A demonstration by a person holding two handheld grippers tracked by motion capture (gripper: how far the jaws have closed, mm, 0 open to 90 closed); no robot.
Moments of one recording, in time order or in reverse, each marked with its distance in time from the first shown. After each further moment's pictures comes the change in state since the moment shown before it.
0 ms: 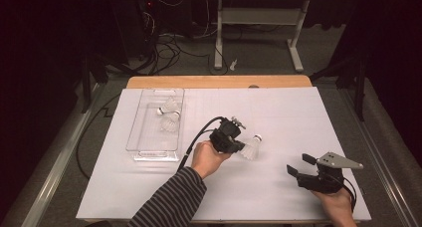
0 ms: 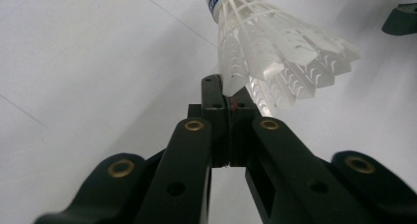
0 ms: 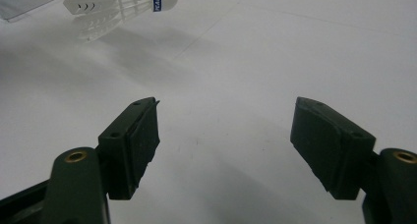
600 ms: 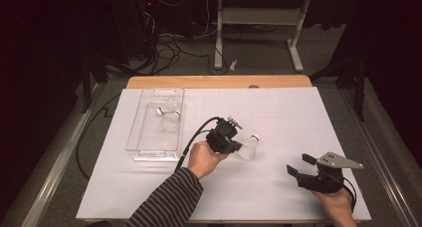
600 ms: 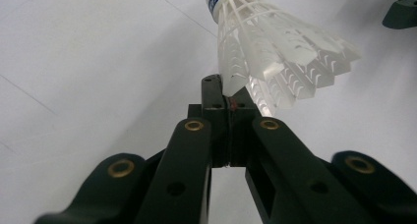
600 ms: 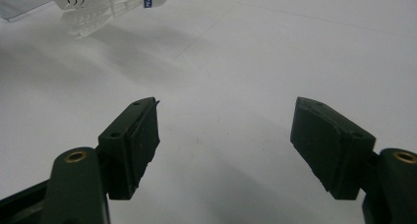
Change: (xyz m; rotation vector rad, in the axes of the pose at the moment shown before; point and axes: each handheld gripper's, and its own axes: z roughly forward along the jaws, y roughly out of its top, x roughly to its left) left arm 0.004 -0.001 -0.007 0.000 0.001 0.000; right arm 0.000 0.000 0.000 0.001 0.000 0.001
